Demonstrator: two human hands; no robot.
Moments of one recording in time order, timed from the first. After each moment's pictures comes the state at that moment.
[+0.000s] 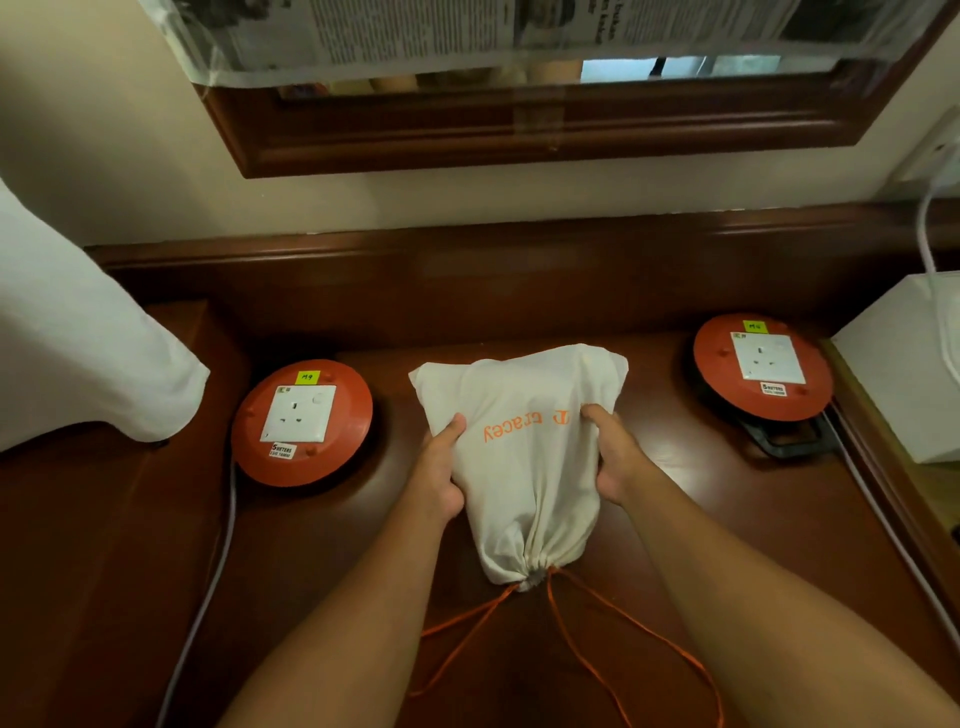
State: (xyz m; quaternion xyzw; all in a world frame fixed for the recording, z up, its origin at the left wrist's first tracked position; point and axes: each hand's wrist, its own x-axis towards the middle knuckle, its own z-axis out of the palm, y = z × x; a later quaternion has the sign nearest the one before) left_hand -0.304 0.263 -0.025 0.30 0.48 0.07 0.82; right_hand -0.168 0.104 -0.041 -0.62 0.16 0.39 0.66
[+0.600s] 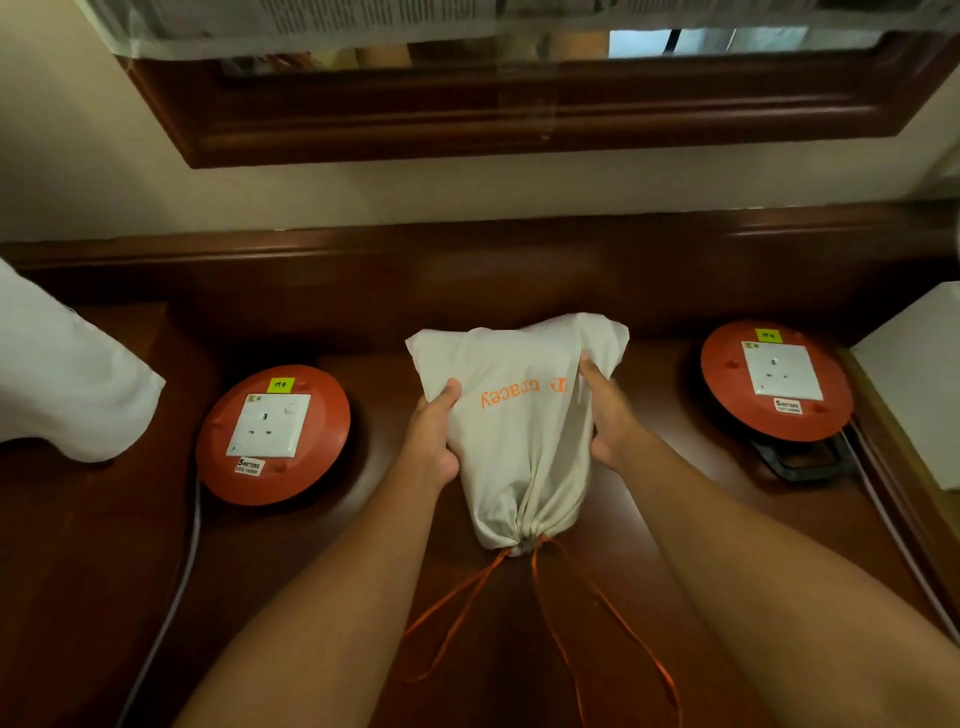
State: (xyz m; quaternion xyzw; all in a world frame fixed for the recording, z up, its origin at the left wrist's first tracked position) left_hand -0.235 0.295 -0.035 0.31 0.45 0.13 0.83; right_hand -0.106 0.140 -0.031 -0.61 0.09 0.39 0.68
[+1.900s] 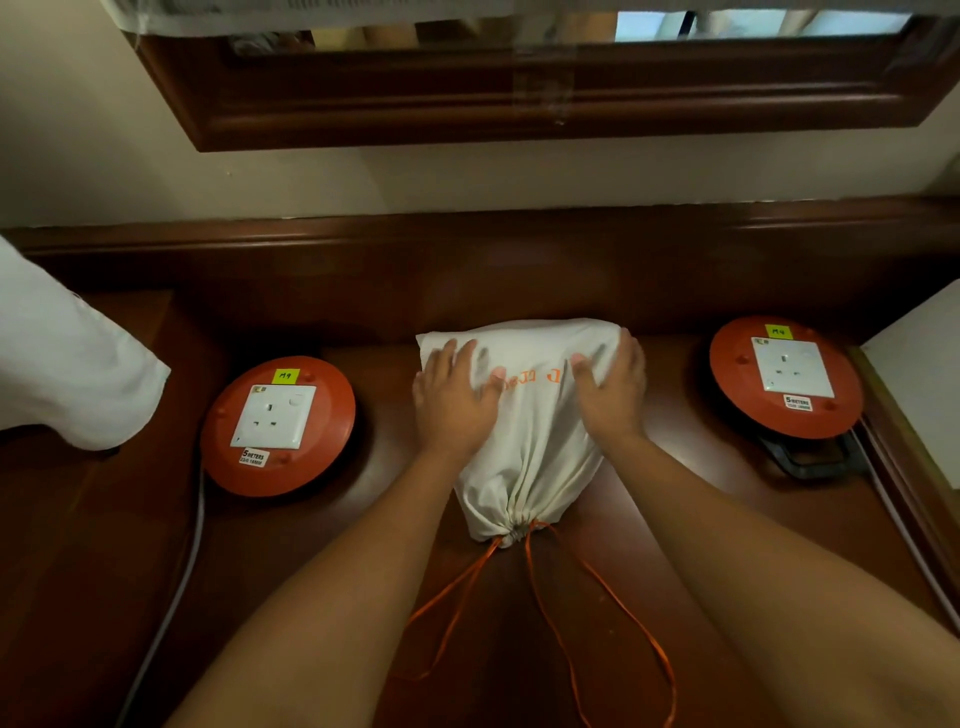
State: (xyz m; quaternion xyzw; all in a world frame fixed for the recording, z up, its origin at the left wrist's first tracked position) left_hand -0.231 0.289 -0.031 0.89 0.33 0.17 0.27; right_hand -0.118 0.144 -0.032 -0.89 -0.10 0.08 0.44
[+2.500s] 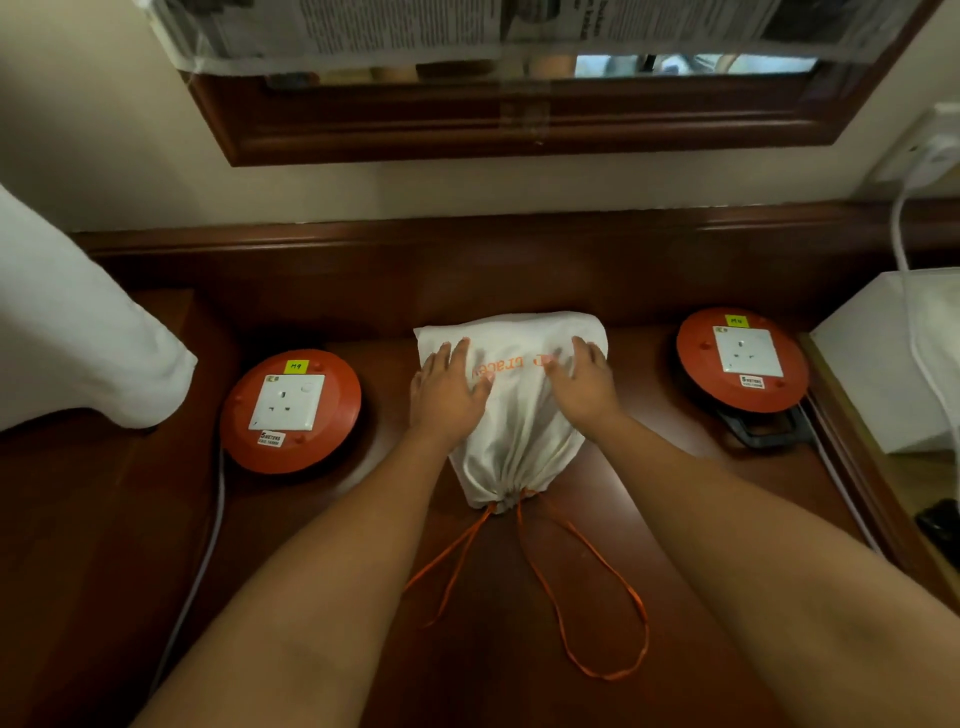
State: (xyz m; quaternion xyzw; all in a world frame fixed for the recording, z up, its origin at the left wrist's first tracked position) left_hand -0.251 0.286 -0.007 0.91 0.30 0.04 0.27; right_hand -0.140 0.137 0.003 -0.91 -0.14 0.20 0.34
